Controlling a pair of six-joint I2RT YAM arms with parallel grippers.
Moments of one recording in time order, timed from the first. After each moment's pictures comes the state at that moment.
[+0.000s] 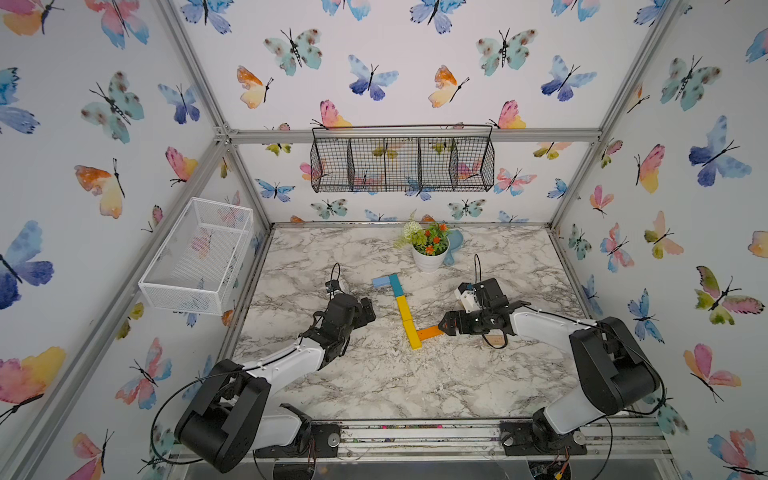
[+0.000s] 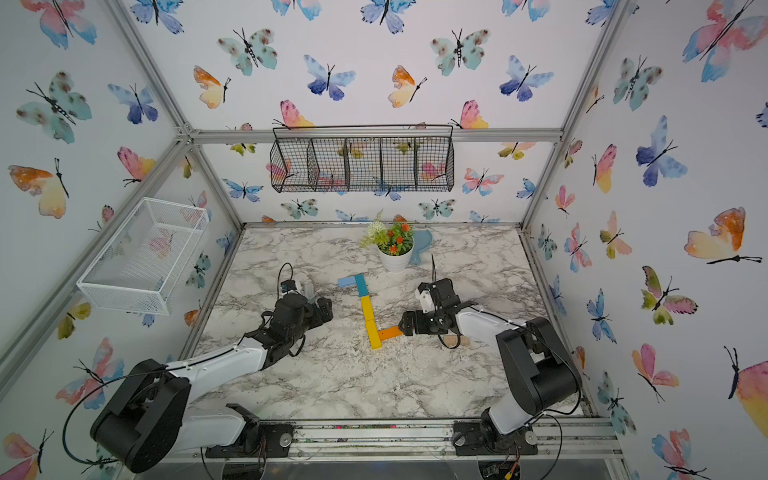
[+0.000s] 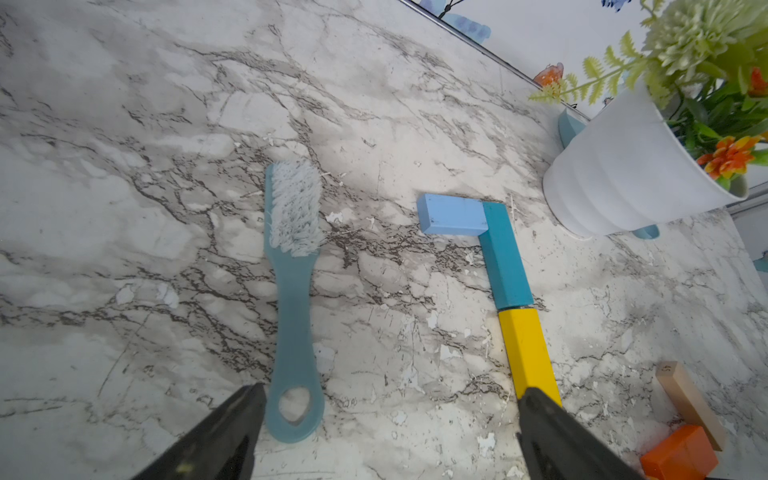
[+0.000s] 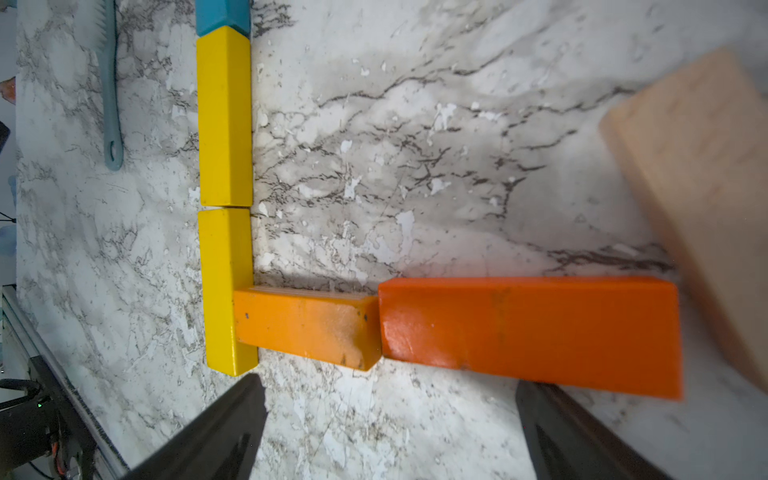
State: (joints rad) left arm -0.51 1.30 0.51 0.16 -0.24 -0.68; right arm 0.45 1.58 0.77 -0.25 -0.35 0.31
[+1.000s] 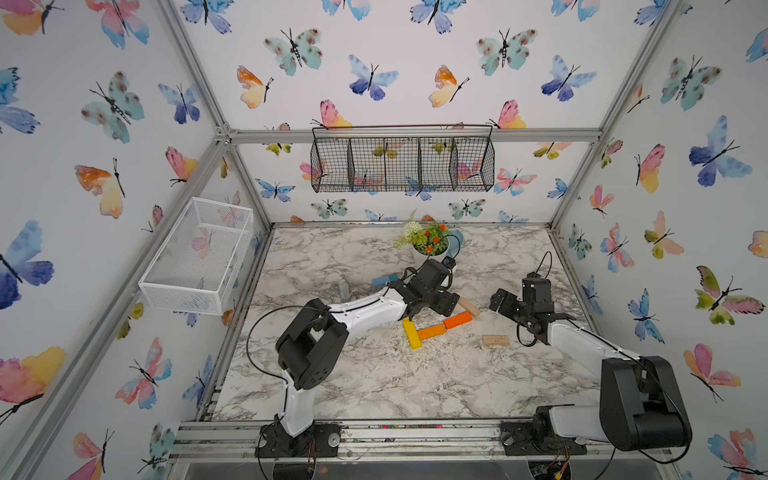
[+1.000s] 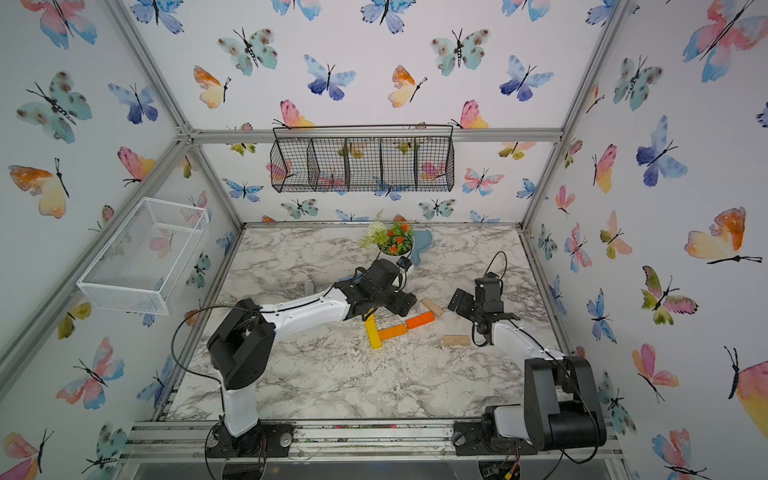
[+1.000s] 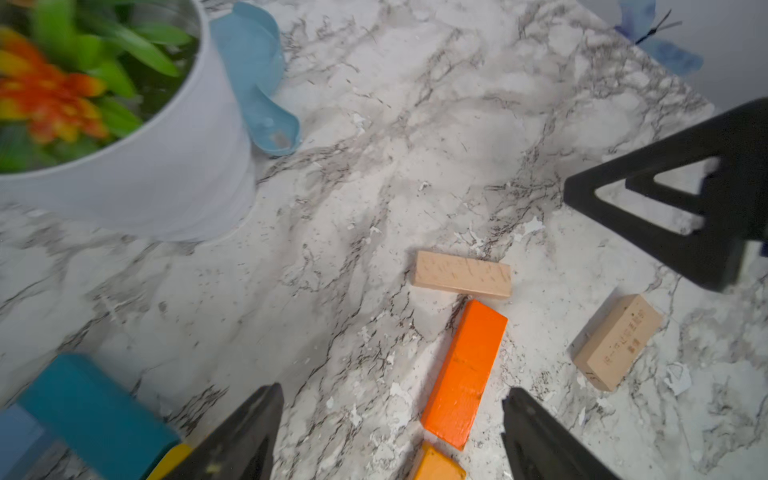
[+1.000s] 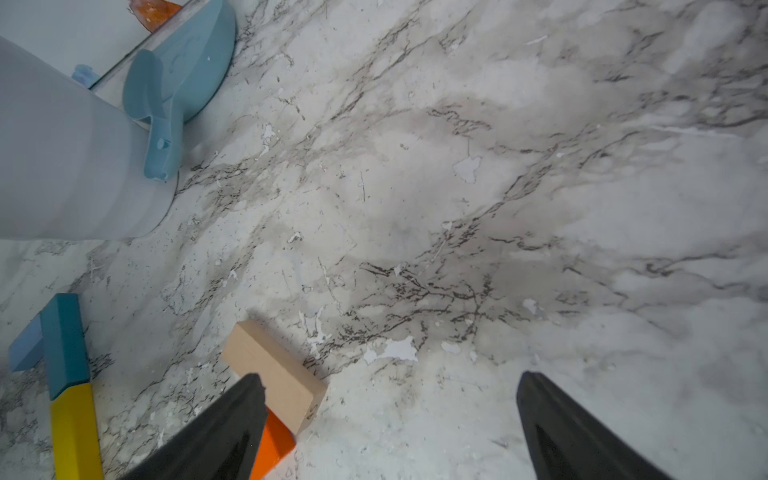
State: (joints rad) left arm -0.87 1.99 1.50 -0.29 -0.02 -0.12; right arm 0.11 1.31 0.59 -0.06 0.01 0.52
